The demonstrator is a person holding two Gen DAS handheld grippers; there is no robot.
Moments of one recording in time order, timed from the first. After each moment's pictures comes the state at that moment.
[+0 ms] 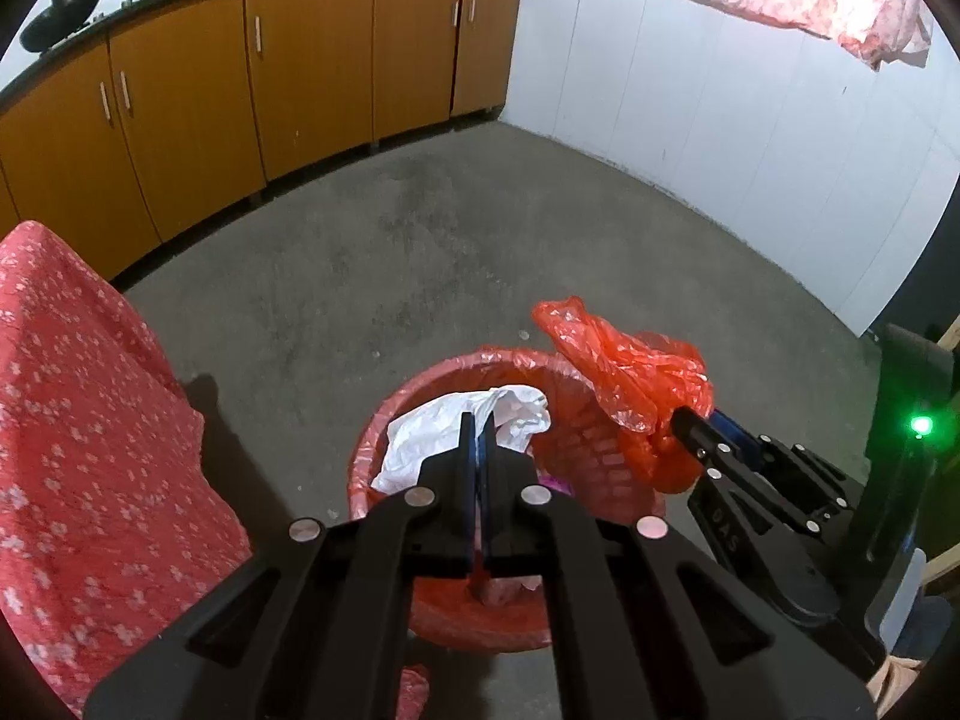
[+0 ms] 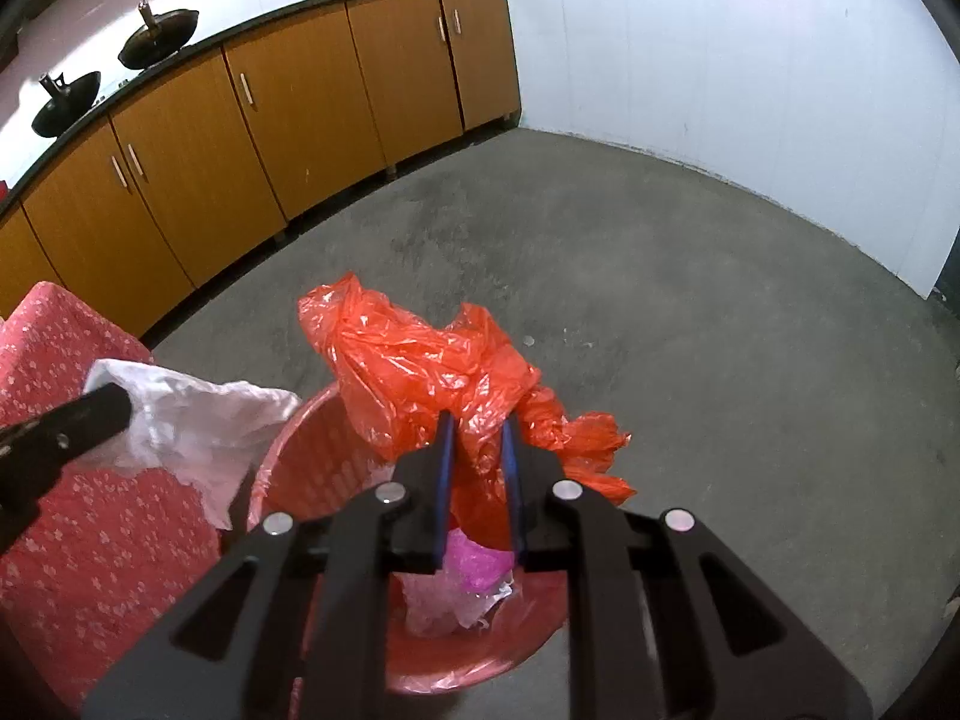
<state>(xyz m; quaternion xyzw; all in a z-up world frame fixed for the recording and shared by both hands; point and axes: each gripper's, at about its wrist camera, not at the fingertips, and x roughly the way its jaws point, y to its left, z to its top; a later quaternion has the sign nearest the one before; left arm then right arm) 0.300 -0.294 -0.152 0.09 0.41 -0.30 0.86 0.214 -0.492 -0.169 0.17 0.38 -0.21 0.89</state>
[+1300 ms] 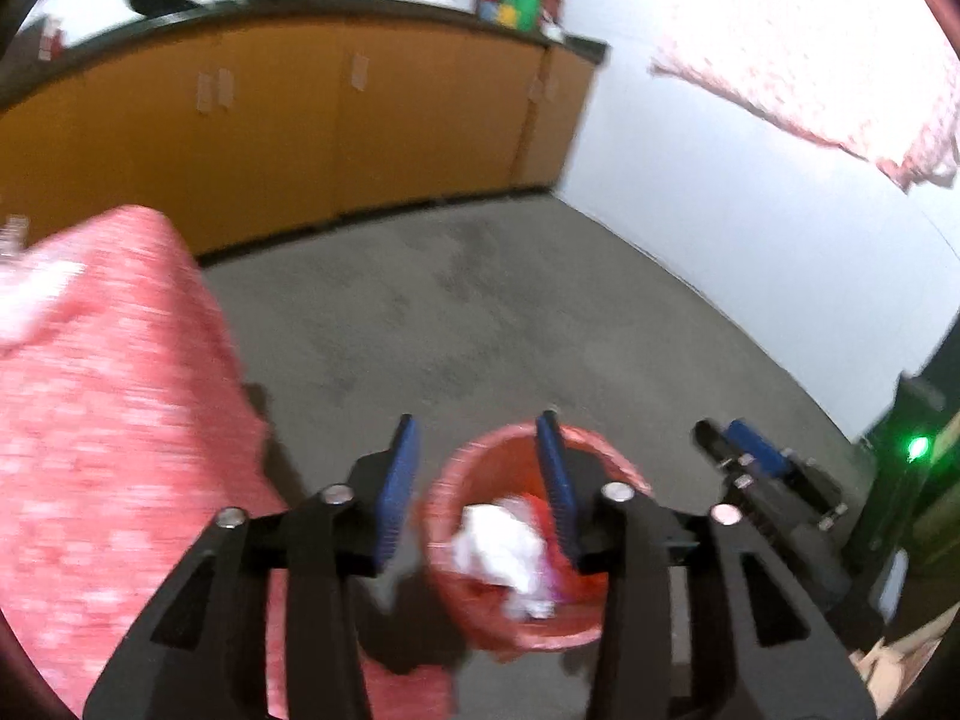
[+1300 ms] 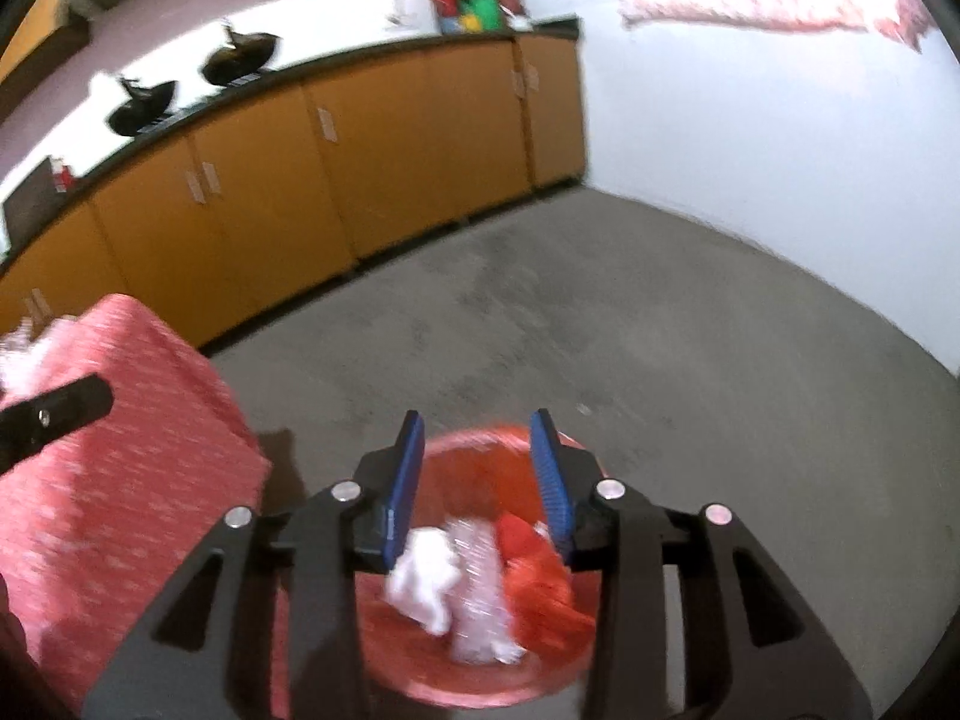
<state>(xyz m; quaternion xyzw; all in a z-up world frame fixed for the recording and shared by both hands) 0.295 -0.188 -0.066 -0.01 0.36 -0.23 0.90 0.221 -0.435 -0.067 0.12 0.31 -0.11 0.94</state>
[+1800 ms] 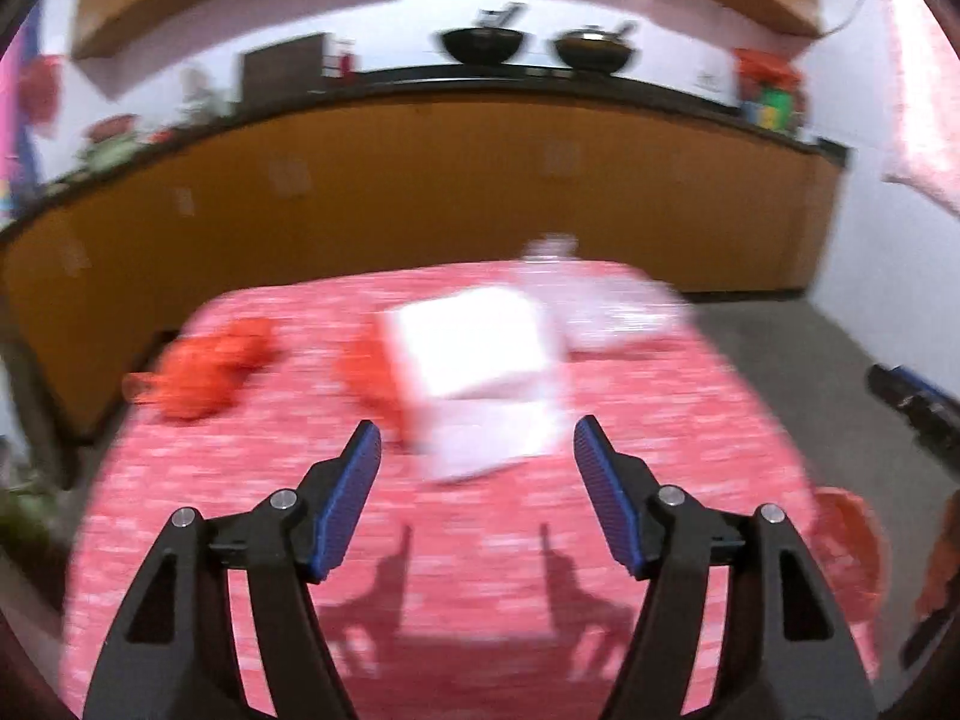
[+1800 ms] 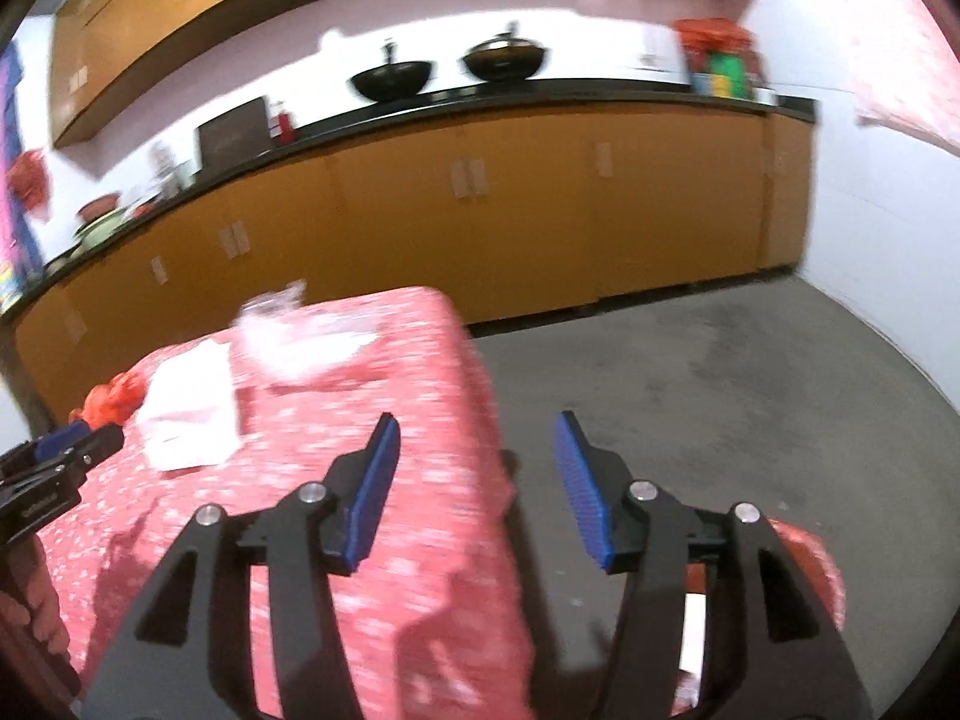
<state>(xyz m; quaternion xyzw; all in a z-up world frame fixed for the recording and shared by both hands) 0.237 0.107 -0.034 0.00 0.29 0.08 0.95 0.260 -0.191 0.006 0.05 0.29 0.11 0.95</state>
